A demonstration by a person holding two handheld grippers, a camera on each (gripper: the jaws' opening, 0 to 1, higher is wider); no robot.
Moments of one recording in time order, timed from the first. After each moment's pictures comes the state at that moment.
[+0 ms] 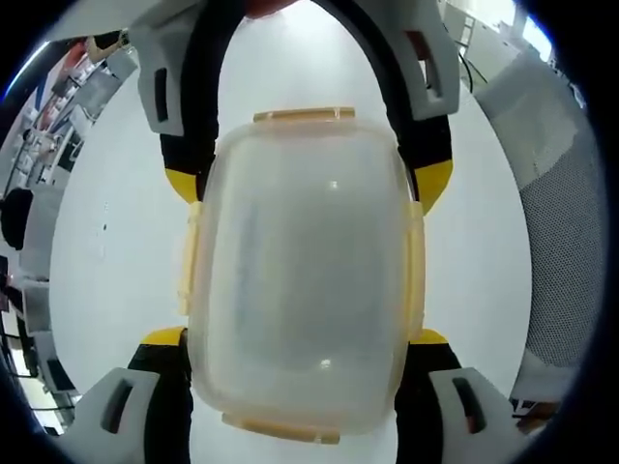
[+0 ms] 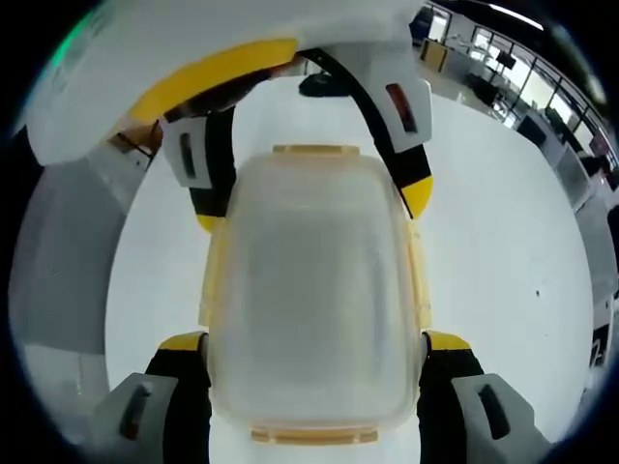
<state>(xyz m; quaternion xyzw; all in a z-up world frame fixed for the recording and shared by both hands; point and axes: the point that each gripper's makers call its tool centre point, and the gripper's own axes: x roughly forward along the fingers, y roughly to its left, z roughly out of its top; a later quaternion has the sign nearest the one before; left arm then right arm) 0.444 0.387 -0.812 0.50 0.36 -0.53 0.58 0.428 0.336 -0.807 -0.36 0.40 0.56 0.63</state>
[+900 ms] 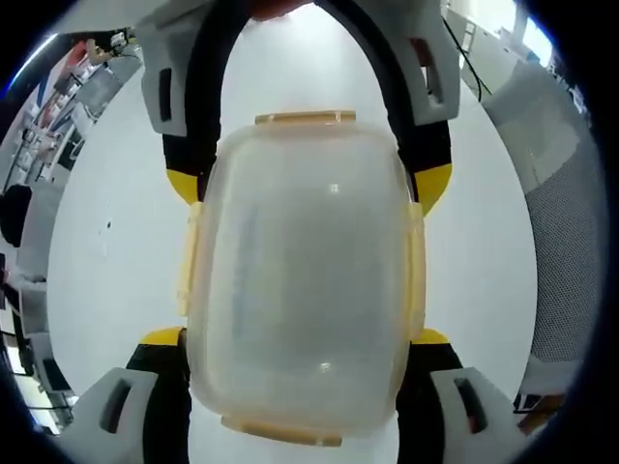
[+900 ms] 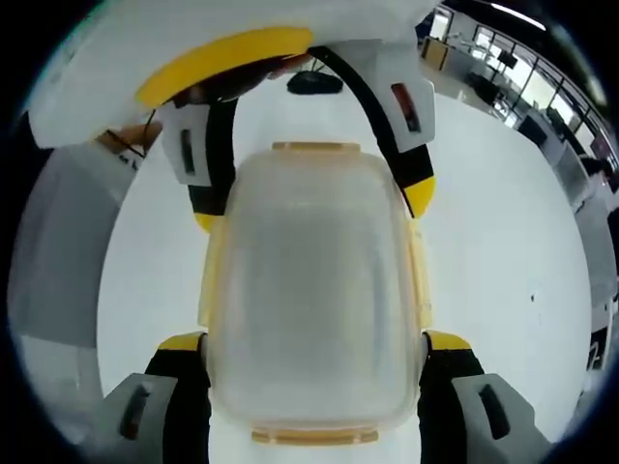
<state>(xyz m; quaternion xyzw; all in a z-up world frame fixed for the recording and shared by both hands) 0.464 0.385 -0.812 0.49 0.36 -0.54 0.58 0.450 0.336 -0.808 -0.37 0.40 0.56 0.63</state>
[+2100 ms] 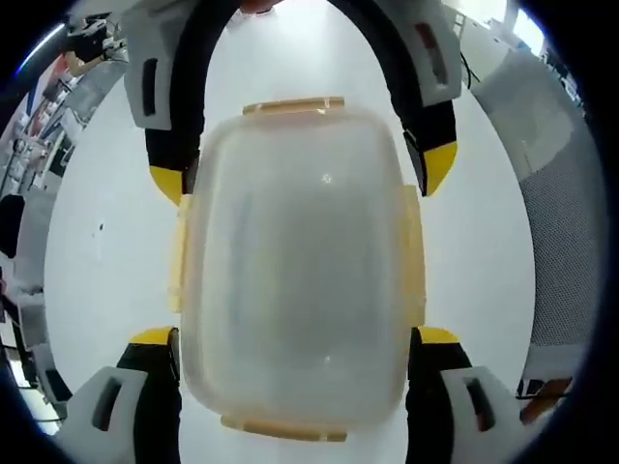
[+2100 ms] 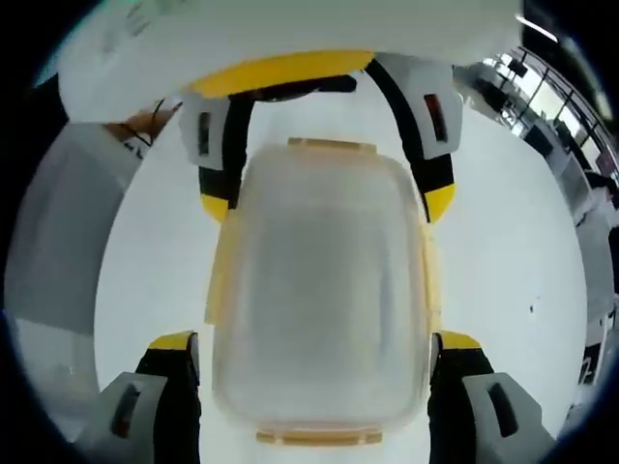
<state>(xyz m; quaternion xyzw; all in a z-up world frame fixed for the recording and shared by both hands) 0.462 0.390 -0.815 0.50 0.36 -0.55 0.56 0.442 0.338 -0.809 -0.39 0.39 0.57 0.62</state>
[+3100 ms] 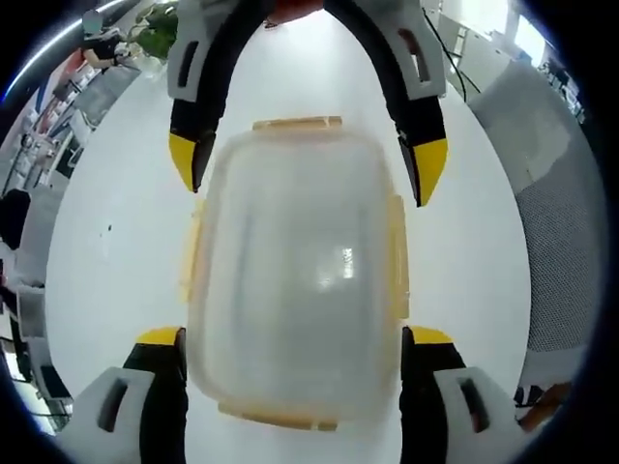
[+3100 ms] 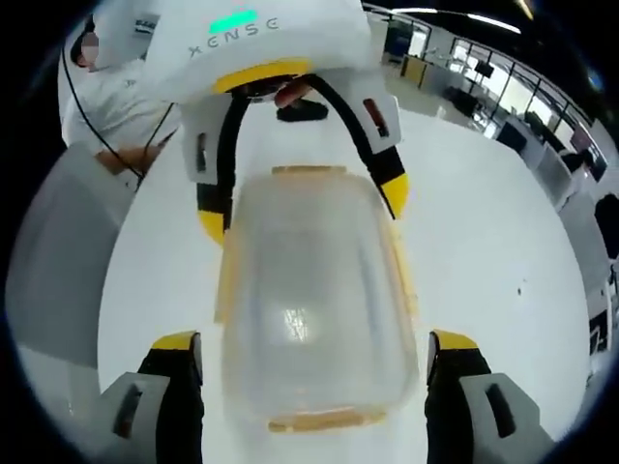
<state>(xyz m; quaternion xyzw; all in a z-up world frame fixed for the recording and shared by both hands) 0.457 0.395 -0.805 0.48 0.35 -0.56 0.58 0.442 0.337 -0.789 -0.33 0.35 0.55 0.68</state>
